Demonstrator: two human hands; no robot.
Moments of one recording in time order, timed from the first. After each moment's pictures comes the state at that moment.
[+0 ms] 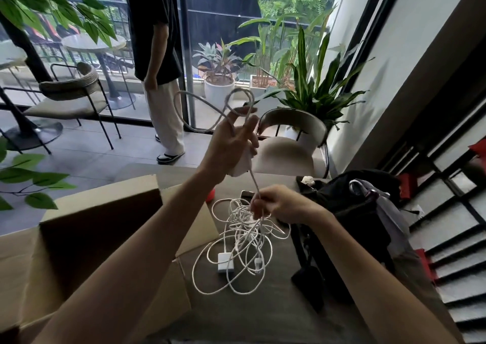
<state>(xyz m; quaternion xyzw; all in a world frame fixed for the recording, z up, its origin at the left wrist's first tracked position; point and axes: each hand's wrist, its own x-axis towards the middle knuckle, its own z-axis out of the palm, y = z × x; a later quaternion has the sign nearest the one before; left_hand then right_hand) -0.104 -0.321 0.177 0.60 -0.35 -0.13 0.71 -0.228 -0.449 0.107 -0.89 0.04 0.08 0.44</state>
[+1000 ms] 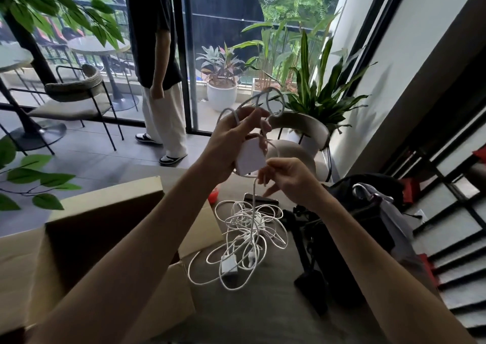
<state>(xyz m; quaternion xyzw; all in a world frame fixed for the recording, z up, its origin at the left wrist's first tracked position) -0.100 -0.305 0.198 0.45 -0.36 -0.27 0.77 -0.220 -0.439 0.155 -0.81 0.04 -0.11 0.57</state>
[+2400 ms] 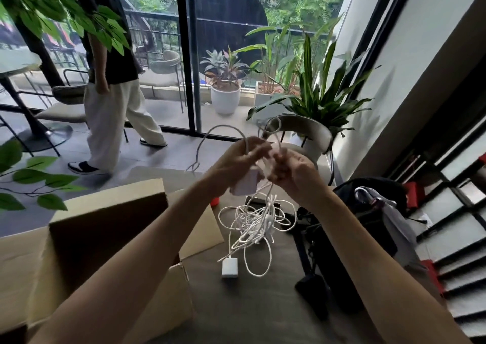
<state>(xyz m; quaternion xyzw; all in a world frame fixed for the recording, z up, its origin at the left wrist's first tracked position) -0.104 -0.307 0.163 0.59 -0.39 -0.28 0.65 -0.205 -0.443 0.160 -0.53 0.11 -0.12 0.83</state>
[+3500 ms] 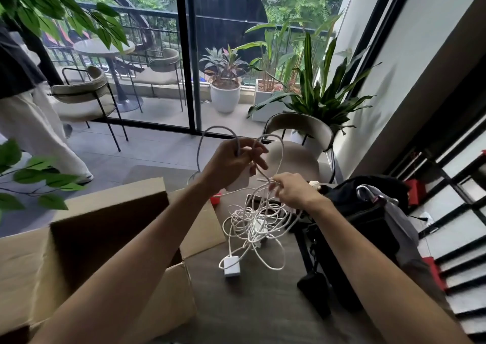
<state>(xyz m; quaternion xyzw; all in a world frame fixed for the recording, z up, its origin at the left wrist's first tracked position) -0.102 -0.297 0.160 0.62 -0.42 -0.19 0.64 -0.197 -0.467 0.117 -0.96 0.18 0.05 0.21</state>
